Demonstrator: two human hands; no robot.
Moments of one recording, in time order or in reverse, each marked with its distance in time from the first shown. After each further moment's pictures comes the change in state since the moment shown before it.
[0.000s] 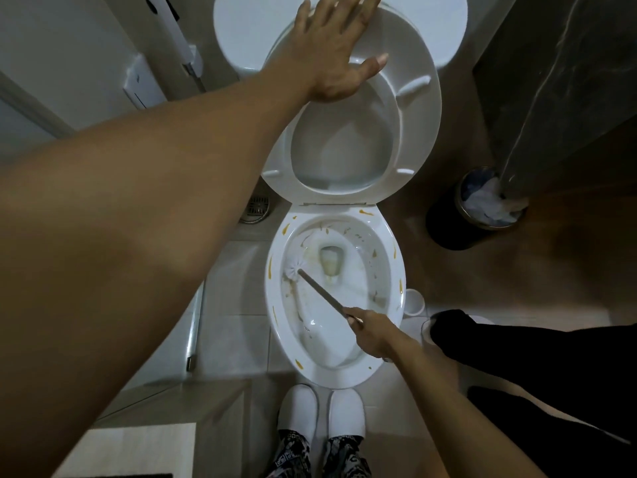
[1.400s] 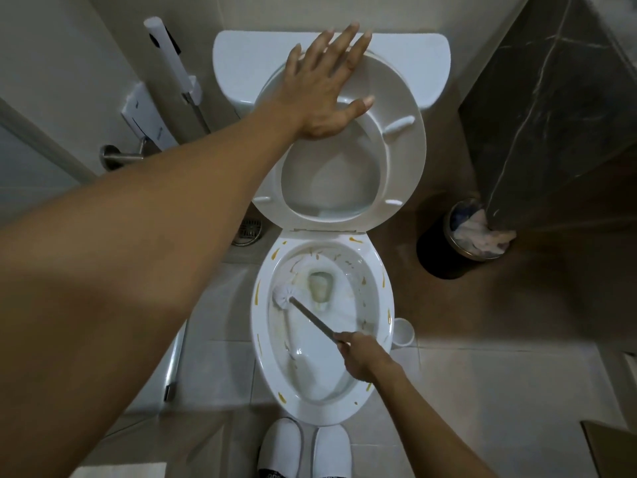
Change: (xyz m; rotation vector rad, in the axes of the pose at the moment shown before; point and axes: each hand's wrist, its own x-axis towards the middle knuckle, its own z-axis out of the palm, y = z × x) left_hand -0.001 0.003 -0.003 -0.042 0.034 -0.002; right_hand 0.007 -0.005 -0.015 -0.149 0.043 -0.011
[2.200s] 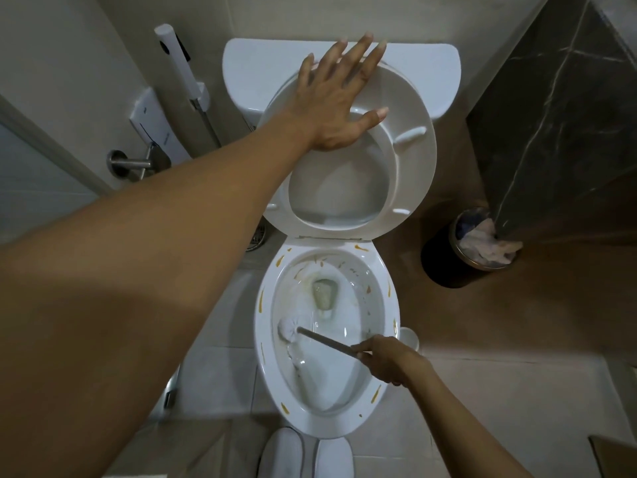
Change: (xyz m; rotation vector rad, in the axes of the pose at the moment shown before) left_hand 0.001 0.000 0.003 -0.038 0.019 -0.009; right_hand -0.006 -0.002 -0.044 -0.124 -0.131 0.046
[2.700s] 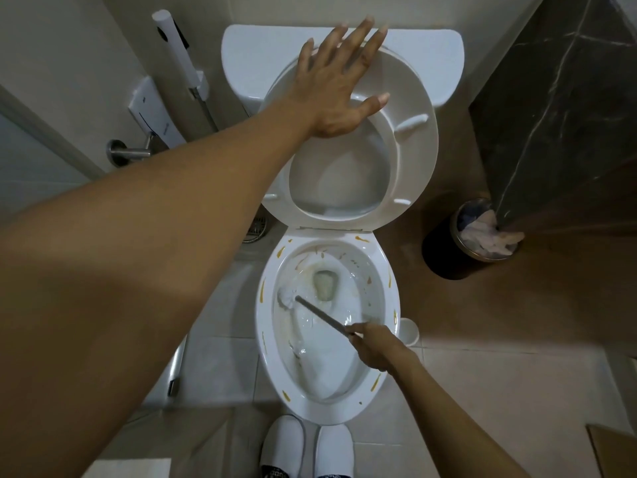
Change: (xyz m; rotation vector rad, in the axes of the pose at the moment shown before) left_hand 0.001 0.000 0.000 0.023 -0.017 -0.002; right_hand 0.014 -0.004 0.020 0.121 0.121 -0.015
